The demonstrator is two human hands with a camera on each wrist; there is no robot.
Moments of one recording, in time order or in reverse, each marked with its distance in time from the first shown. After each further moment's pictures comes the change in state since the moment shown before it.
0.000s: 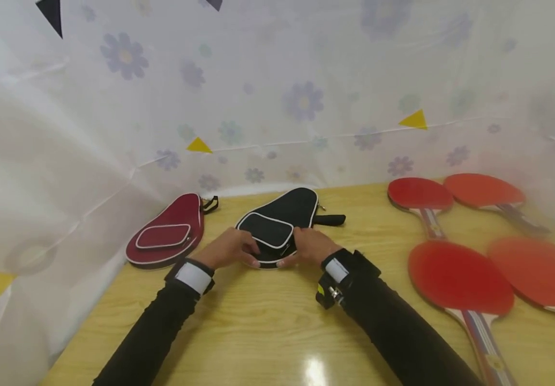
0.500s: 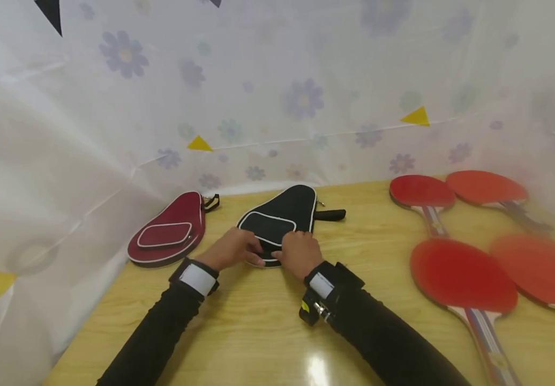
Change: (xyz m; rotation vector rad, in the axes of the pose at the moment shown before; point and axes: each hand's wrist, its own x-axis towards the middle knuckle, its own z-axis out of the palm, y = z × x) left_hand 0.004 0.007 0.006 0.081 0.014 -0.013; right_hand -0.010 -0.041 0.020 -0.101 0.350 0.061
